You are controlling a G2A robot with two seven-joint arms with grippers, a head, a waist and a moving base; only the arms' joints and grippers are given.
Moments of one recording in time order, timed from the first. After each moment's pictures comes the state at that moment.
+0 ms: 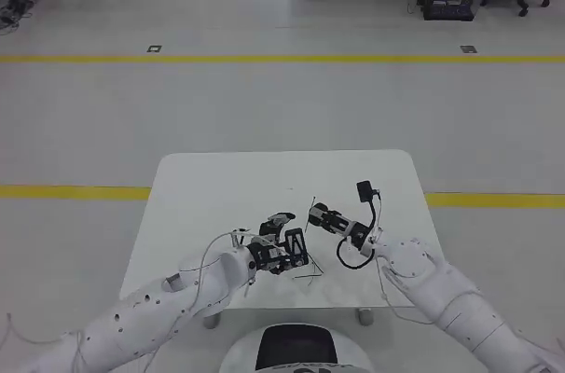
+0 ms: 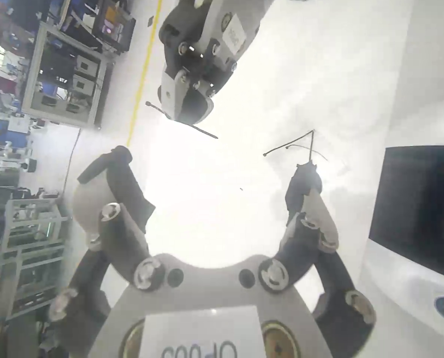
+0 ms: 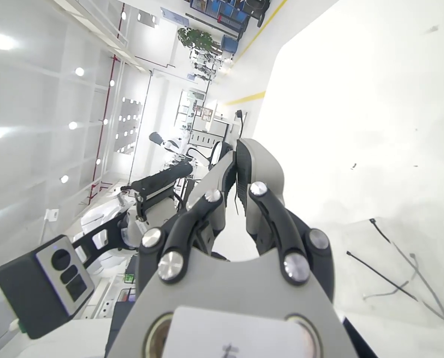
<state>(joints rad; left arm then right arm) 1.20 -0.85 -0.61 -1.96 1.57 -0.25 -0.39 -1.27 -1.01 0.81 -1.41 0.22 -0.32 0.33</state>
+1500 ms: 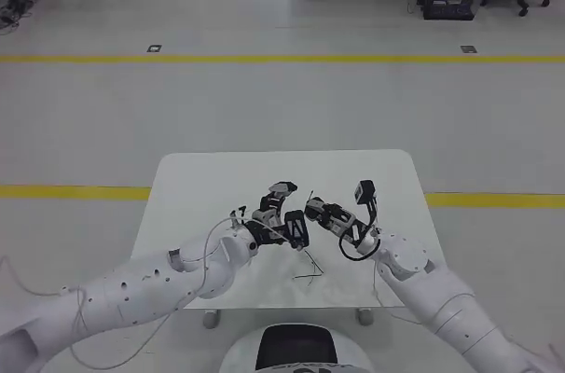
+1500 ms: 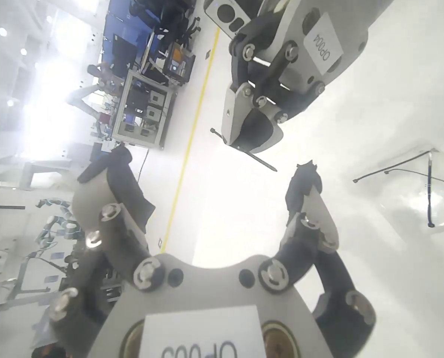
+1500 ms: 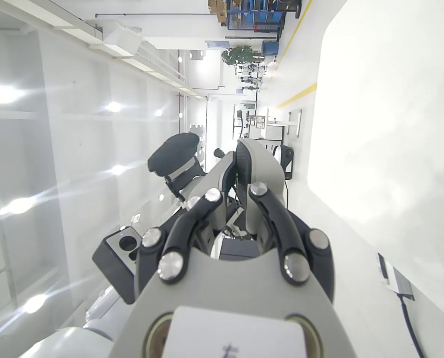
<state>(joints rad) 0.76 -0.78 -0.17 -1.85 1.57 0.15 -0.21 -1.31 -1.07 0.89 -1.42 0.59 -0.27 0.45</state>
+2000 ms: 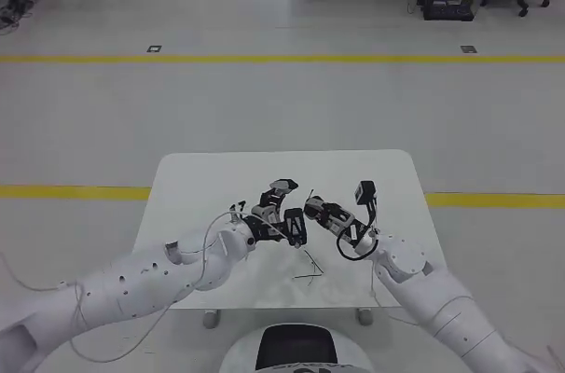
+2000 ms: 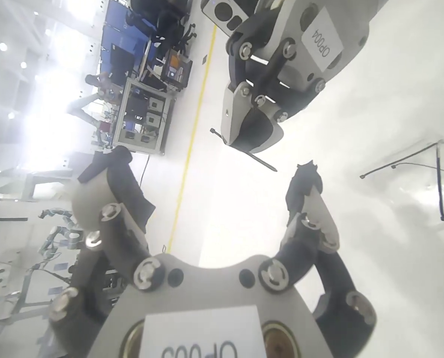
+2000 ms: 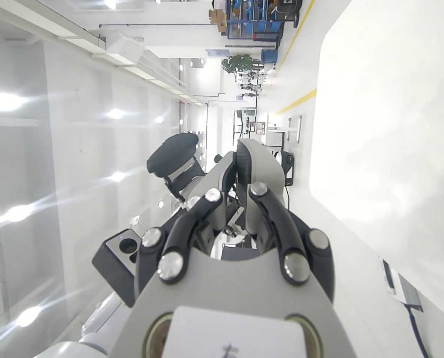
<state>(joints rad) 0.72 -0.78 -0.17 -1.82 1.57 0.06 -0.19 -1.33 -1.08 0.90 -1.45 0.57 -0.26 0.39</state>
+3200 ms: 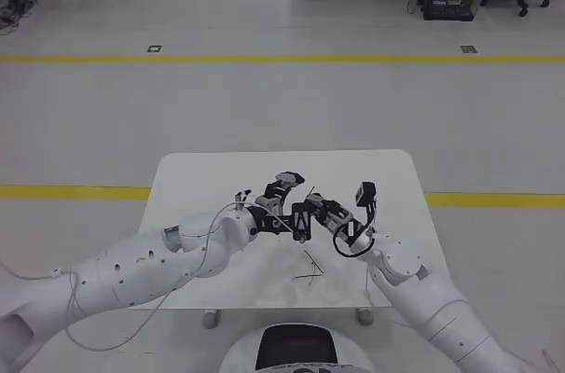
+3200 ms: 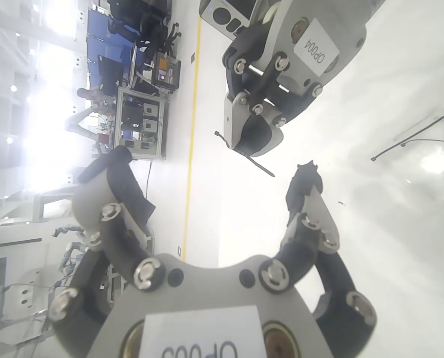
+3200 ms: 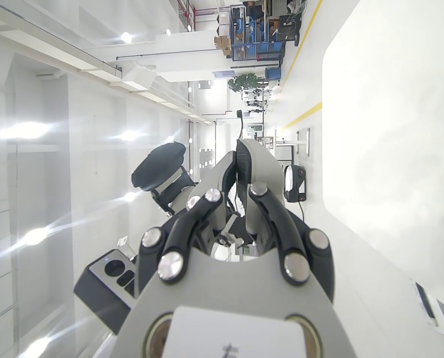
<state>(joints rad) 0.63 -0.79 -0.17 -1.85 1.57 -0.09 -0.24 -1.37 -1.12 0.93 -1.49 0.60 -0.21 0.31</state>
